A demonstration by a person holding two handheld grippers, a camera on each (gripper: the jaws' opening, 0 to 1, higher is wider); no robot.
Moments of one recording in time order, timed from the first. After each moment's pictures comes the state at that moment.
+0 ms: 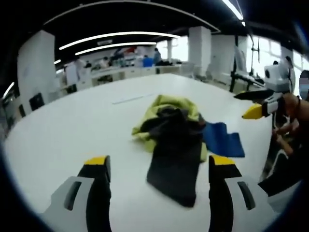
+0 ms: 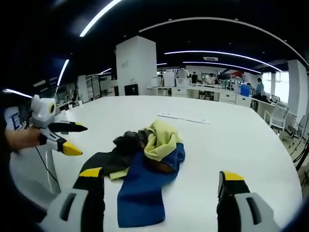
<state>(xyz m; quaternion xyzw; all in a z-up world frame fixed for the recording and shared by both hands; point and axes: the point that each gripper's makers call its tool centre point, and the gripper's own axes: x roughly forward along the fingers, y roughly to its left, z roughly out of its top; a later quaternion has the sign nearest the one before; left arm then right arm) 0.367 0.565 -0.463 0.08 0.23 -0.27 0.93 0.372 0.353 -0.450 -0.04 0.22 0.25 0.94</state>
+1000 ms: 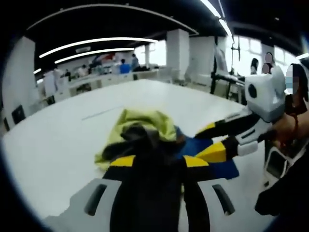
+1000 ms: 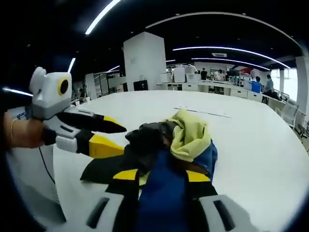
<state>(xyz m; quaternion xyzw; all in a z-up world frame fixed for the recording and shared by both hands) 0.408 0.489 -0.460 0.08 0.20 -0.35 0.91 0.396 0.419 -0.487 -0.02 0.23 0.28 0.93</state>
